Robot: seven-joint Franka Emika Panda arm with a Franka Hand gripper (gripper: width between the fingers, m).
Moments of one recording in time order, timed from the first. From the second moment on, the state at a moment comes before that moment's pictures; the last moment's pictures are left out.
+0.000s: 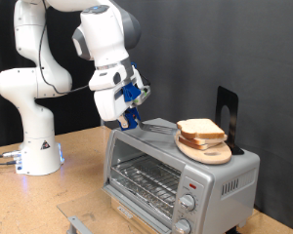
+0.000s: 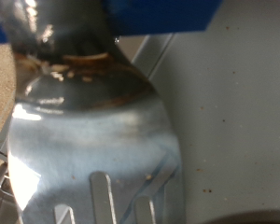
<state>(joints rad) -0.24 -0.31 0.33 -2.45 0.46 2.29 0.05</state>
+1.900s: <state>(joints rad) -0.24 -0.28 0.37 -2.41 0.44 2.30 0.13</state>
